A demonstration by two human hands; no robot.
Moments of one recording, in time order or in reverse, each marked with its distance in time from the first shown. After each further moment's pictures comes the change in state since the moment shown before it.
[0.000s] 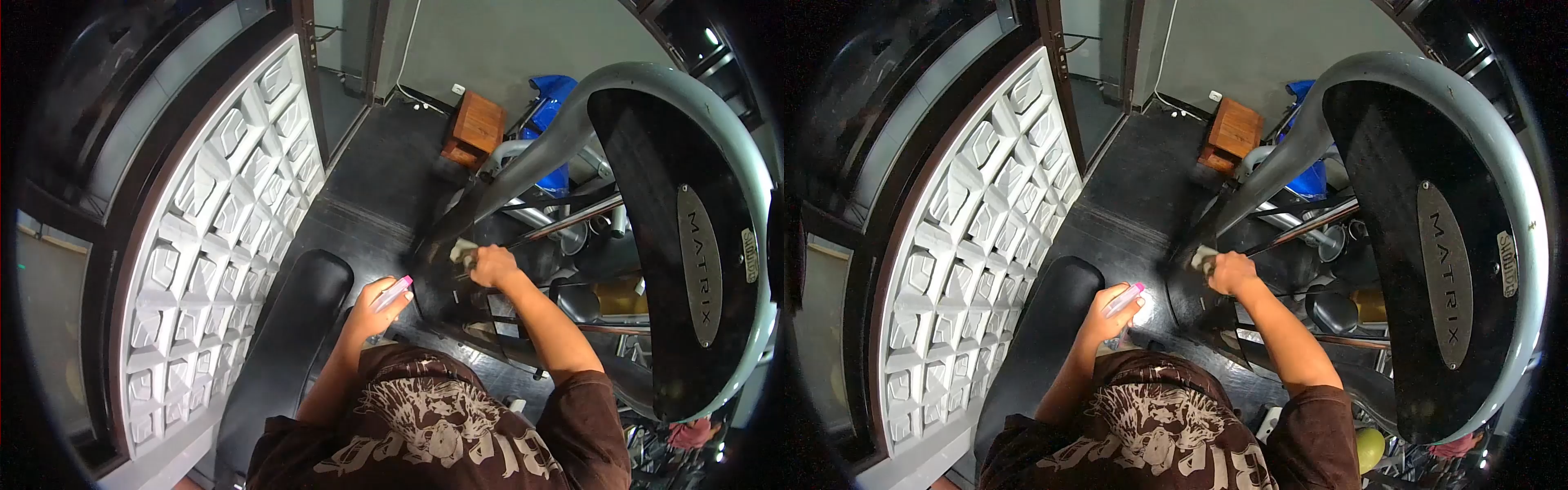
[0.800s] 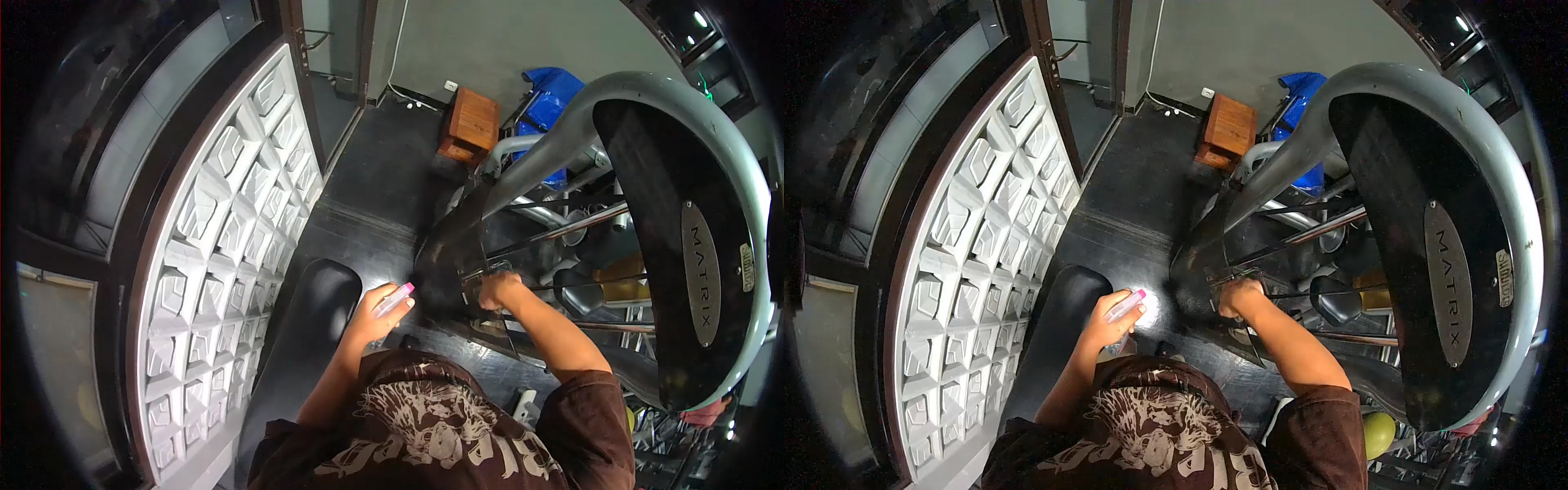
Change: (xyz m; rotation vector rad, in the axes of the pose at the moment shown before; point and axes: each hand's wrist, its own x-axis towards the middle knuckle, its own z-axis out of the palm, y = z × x) left_hand 0.011 0.005 -0.039 0.082 -0.092 -0.061; right_hand 0.003 -0.021 0.013 -0.270 -0.488 0.072
